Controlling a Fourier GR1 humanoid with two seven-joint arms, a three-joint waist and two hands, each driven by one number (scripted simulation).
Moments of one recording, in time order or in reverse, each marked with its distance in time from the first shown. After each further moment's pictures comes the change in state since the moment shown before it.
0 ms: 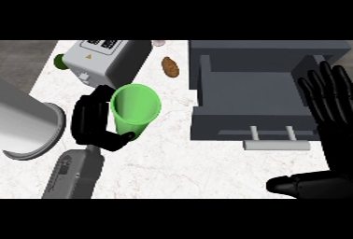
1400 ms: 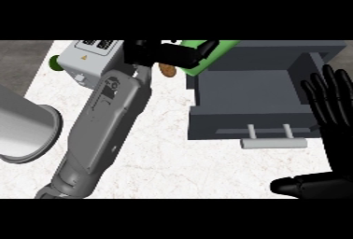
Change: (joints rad) left arm -0.675 -0.030 -0.114 0.213 -0.060 0.401 0.354; right arm 0.023 -0.007 -0.023 0.020 -0.013 0.038 -0.052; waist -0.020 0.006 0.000
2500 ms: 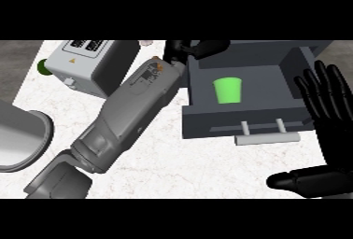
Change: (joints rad) left arm -0.286 -0.001 -0.291 0.547 0.305 0.168 -0.173; right arm -0.036 -0.004 0.002 0.044 -0.009 0.021 -0.016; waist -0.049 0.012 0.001
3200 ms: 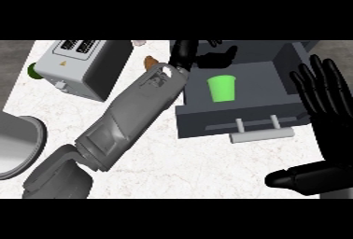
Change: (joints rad) left arm -0.052 0.000 -0.233 0.120 0.070 0.062 0.025; right arm -0.042 -0.003 0.006 0.014 -0.021 0.010 0.012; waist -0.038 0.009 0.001
